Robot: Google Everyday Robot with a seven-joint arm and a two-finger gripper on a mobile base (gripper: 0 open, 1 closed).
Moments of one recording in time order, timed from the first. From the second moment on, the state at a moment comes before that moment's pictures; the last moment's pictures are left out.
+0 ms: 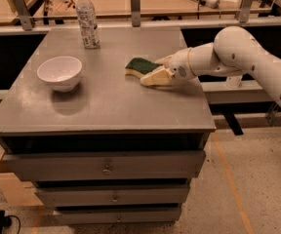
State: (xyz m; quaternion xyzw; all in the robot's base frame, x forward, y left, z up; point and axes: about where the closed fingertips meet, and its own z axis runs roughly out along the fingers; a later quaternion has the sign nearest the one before) arm 0.711 -0.050 0.834 -0.45 0.74 0.25 0.44
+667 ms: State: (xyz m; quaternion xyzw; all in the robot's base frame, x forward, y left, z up) arm 0.709 -0.040 0.836 -0.45 0.73 0.25 0.44
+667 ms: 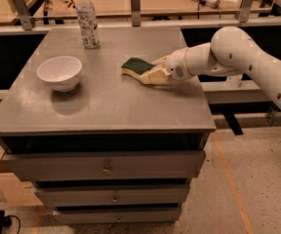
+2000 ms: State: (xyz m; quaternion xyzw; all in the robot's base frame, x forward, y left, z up) arm 0.644 0.077 0.959 -0.67 0.60 0.26 0.36
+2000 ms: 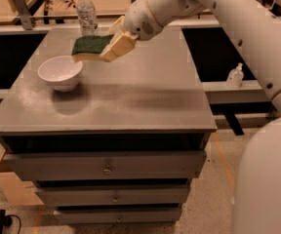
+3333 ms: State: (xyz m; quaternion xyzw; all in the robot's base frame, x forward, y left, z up) arm 0.660 0.165 0.933 -0.76 0.59 0.13 0.24
